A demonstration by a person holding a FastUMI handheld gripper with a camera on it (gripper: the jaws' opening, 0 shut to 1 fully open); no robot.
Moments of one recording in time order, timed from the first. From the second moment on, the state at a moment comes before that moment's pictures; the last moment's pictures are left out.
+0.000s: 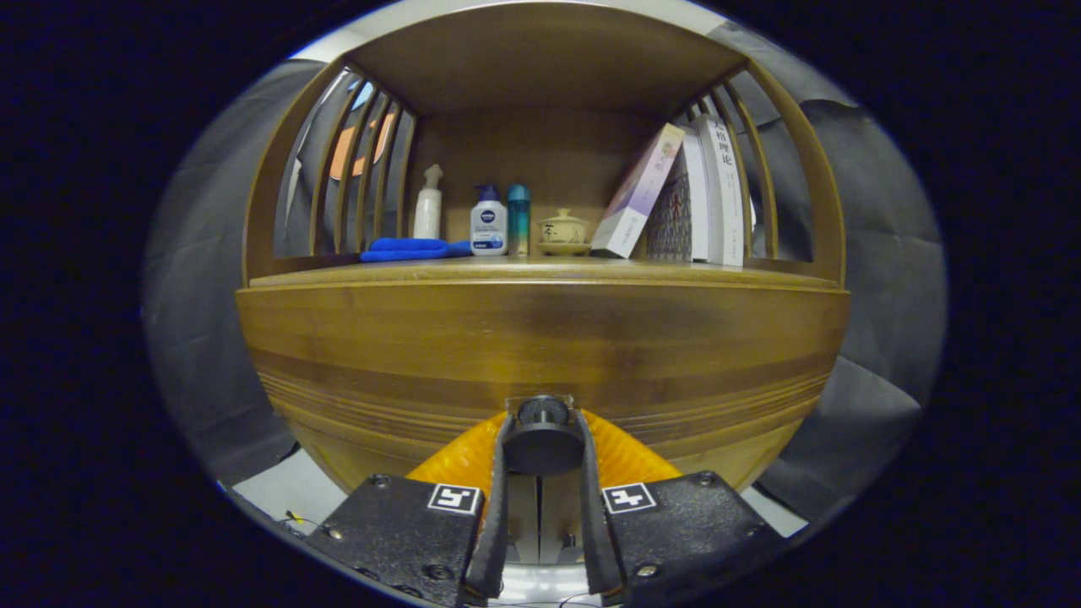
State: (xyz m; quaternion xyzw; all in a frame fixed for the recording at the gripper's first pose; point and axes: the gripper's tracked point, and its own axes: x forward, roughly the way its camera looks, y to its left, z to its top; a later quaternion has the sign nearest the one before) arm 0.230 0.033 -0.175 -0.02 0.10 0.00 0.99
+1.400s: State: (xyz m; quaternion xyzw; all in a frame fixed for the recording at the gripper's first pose) arm 0.068 0.024 -0.193 -0.01 0.10 0.04 0.99
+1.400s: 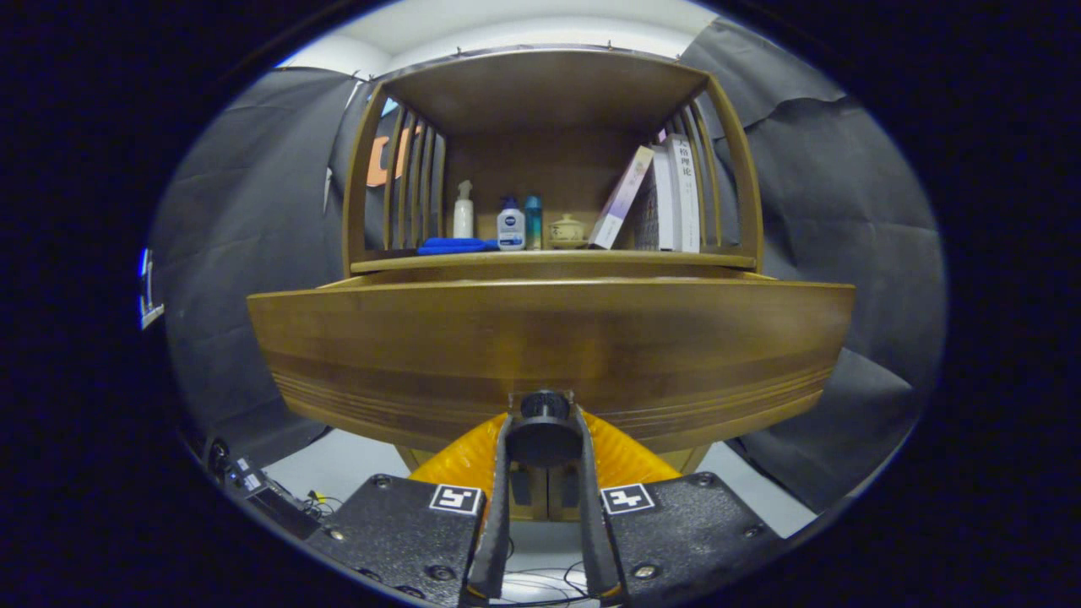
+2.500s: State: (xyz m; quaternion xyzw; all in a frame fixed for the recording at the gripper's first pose) arm 0.014 0.018 -0.123 -0.01 0.06 0.03 1.00
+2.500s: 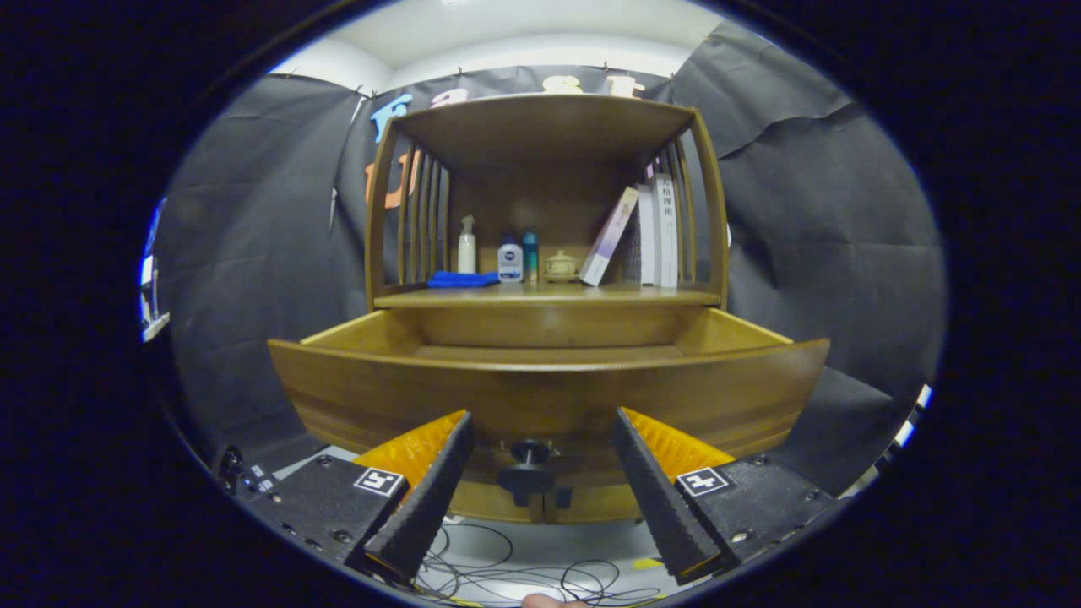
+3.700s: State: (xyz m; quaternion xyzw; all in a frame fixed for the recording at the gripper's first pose) arm 0.171 0.047 -0.103 -0.01 0.44 0.03 0.90
